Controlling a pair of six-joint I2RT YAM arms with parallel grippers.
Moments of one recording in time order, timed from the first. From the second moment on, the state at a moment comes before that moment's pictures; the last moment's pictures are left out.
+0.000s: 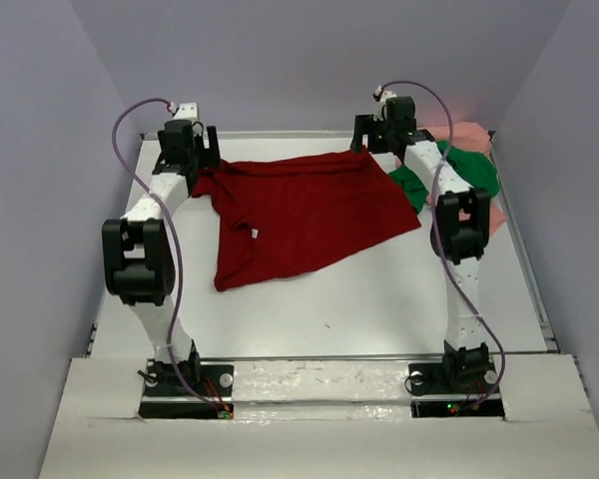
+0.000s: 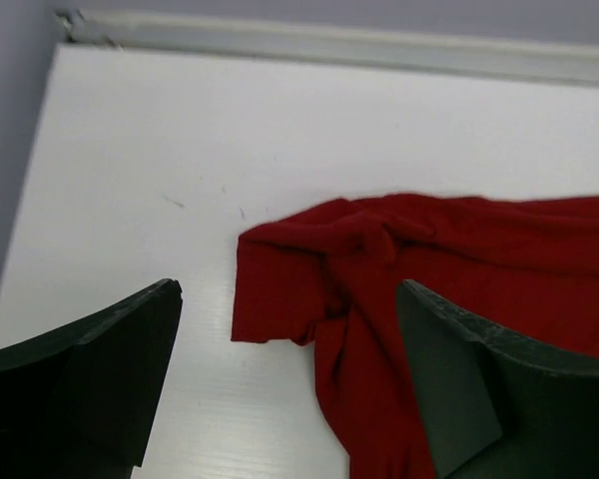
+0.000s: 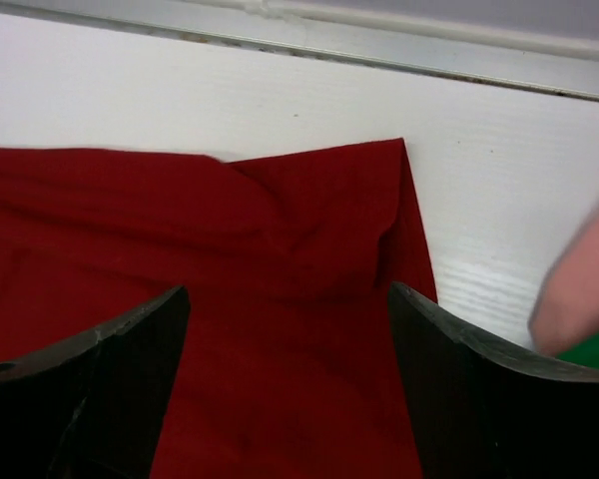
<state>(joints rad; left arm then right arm) -0.01 1.92 1.44 -0.04 -0.10 -0.05 0.20 2.48 2.27 -0.41 -0.16 0.12</state>
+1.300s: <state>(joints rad) -0.12 1.62 1.28 -0.49 0.33 -0.08 0.22 1.95 1.70 -0.26 -0.29 0.18</state>
